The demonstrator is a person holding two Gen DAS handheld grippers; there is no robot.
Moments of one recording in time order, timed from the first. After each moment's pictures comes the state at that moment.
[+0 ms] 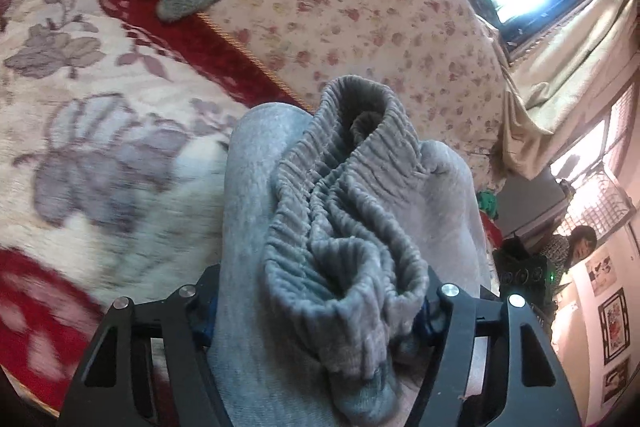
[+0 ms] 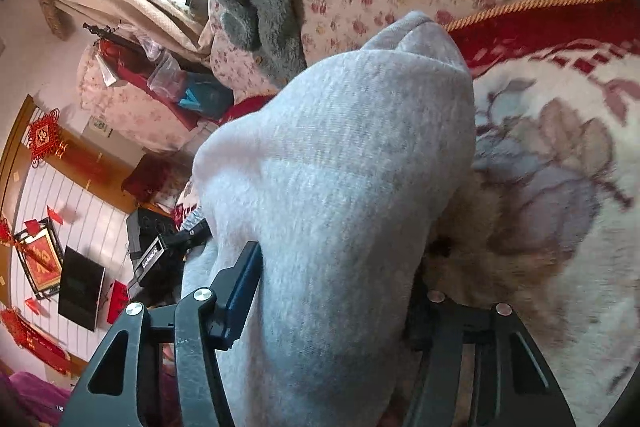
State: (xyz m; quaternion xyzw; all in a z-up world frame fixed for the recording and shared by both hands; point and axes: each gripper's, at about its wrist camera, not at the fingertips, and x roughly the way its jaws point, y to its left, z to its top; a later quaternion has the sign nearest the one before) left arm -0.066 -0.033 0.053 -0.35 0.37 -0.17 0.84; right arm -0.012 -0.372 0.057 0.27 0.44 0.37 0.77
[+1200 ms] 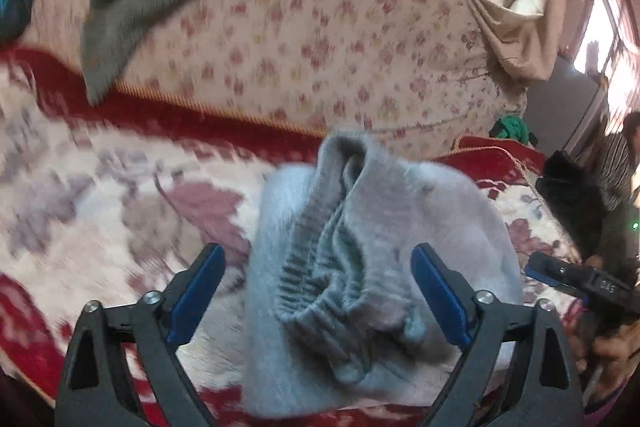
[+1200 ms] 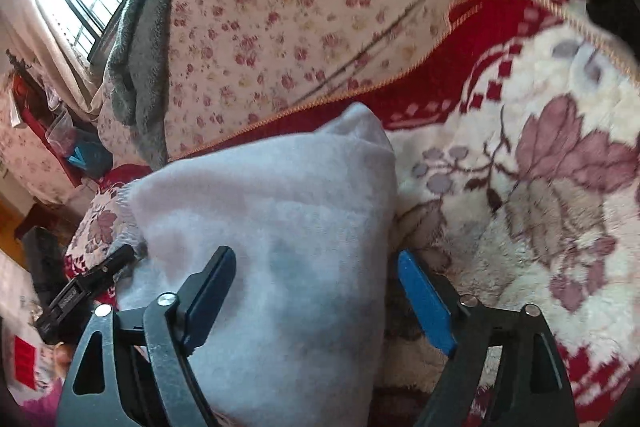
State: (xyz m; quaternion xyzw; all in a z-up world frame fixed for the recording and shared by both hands) left arm -0.084 -0.222 0.111 -0.13 0.34 -0.12 0.92; right arm -0.076 -0.536 0.095 0.18 0.40 0.13 0.89
